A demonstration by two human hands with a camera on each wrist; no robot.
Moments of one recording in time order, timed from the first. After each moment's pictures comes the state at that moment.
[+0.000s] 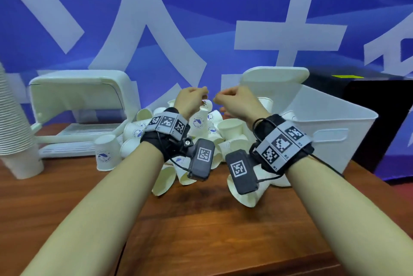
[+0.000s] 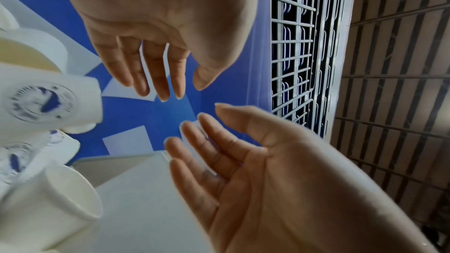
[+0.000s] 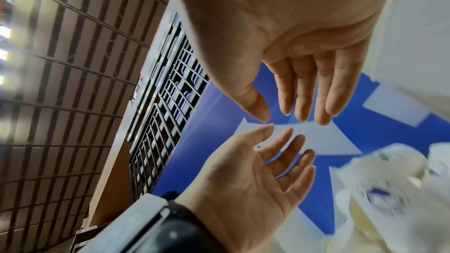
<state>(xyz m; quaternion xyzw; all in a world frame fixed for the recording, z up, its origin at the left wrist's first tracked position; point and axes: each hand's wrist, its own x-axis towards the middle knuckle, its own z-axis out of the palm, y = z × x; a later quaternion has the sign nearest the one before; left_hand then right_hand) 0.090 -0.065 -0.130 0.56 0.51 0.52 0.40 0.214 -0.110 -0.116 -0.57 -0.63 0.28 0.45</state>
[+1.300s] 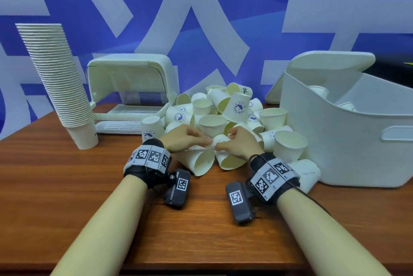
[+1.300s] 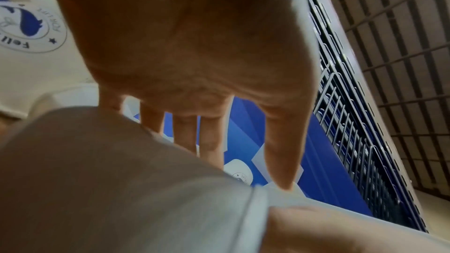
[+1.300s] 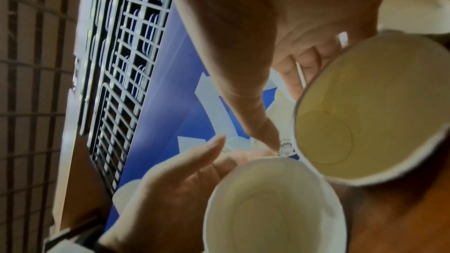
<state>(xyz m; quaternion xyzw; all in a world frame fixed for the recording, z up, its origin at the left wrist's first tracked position) -0.049 -0.103 -0.228 0.72 0.56 0.25 0.33 0.138 -0.094 -0.239 -0.64 -0.67 0.26 0.28</state>
